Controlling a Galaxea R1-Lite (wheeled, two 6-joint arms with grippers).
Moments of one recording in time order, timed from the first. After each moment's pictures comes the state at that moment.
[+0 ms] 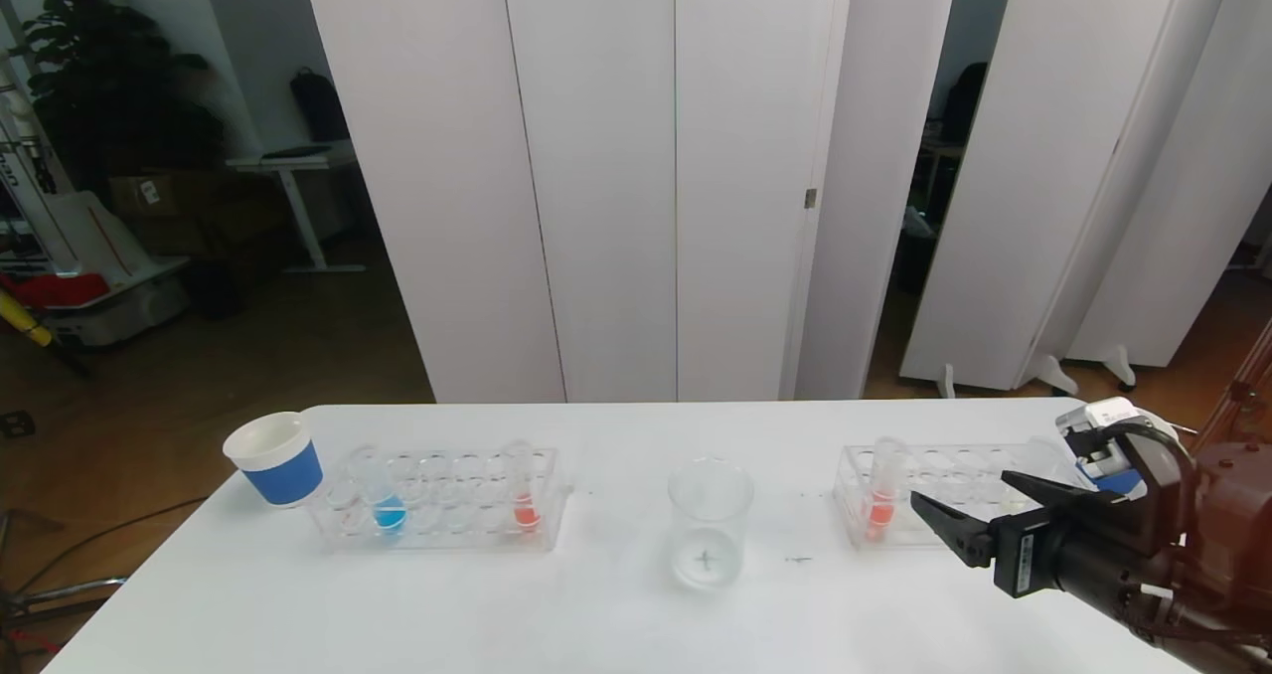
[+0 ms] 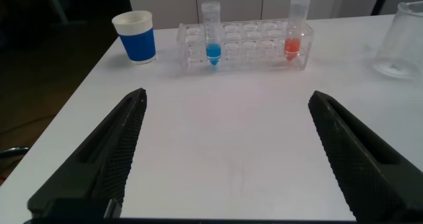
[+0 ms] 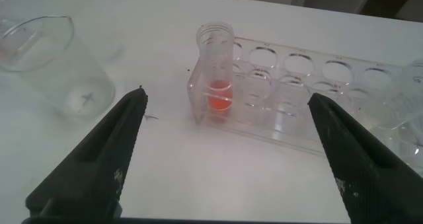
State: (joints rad) left arm 0.00 0.00 0.00 0.01 0.00 0.04; right arm 0.33 1.64 -0.26 -1.02 -0.02 0.10
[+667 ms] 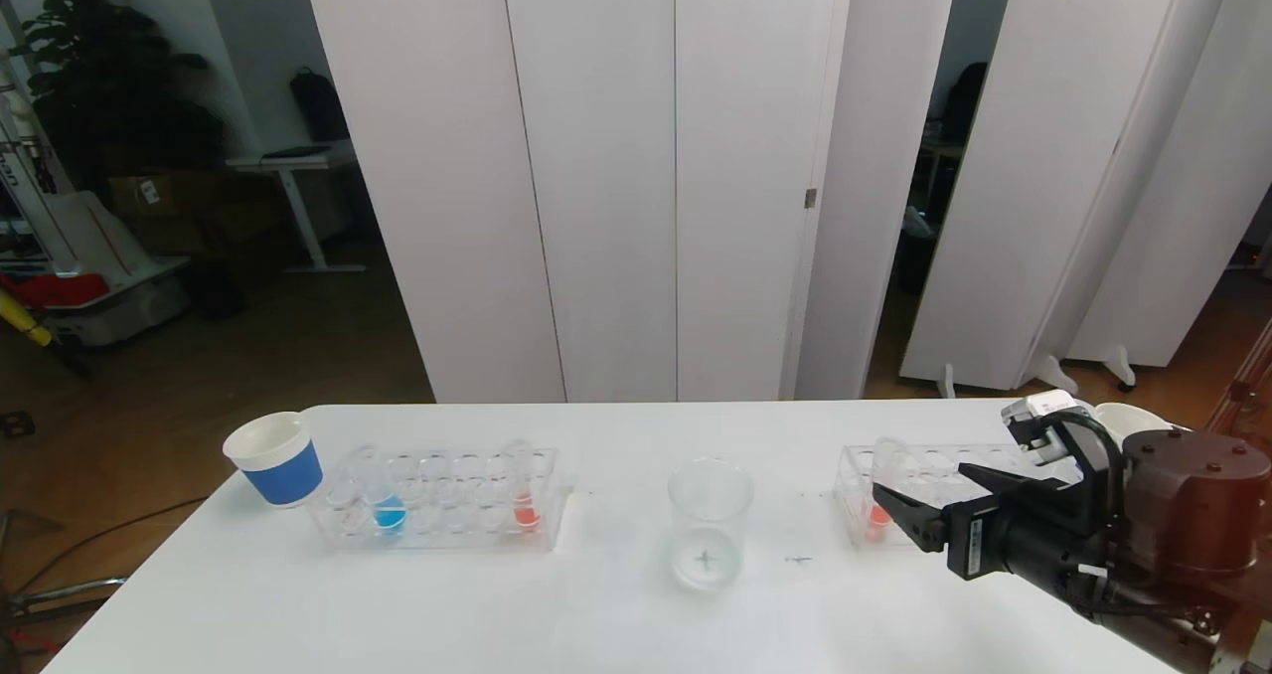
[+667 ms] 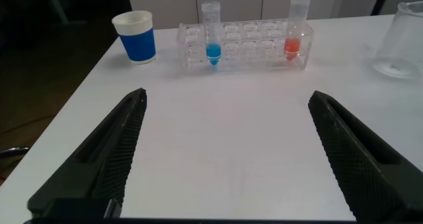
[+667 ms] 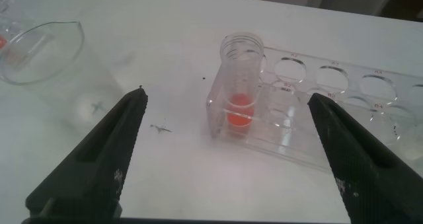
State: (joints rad) left arm 0.00 0.00 0.00 0.01 0.00 0.04; right arm 0.37 1.74 -0.32 -1.06 -0.02 0.12
